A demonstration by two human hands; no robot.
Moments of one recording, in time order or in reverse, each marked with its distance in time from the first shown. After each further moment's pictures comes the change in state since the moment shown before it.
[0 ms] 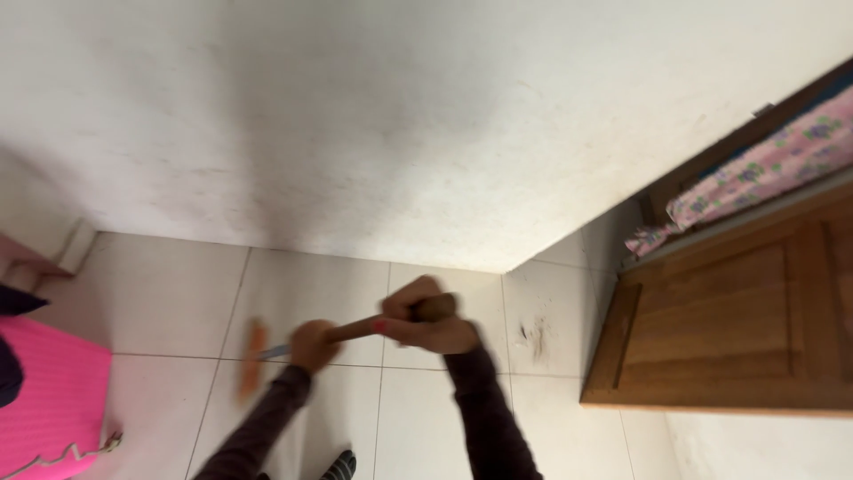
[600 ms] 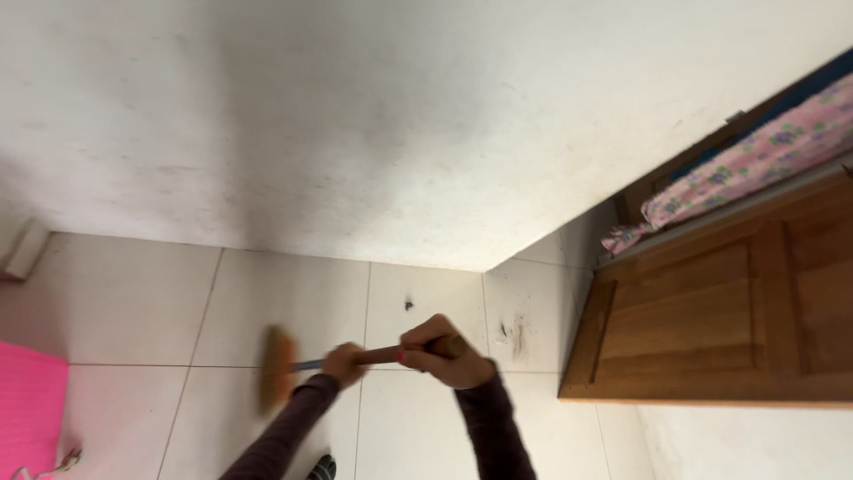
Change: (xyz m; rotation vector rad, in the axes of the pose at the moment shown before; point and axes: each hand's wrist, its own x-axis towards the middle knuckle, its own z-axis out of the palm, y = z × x) left_hand -0.008 0.041 0.095 -0.107 -0.465 -0.203; right_hand -0.083 0.034 -0.018 -0.115 0.088 0.372
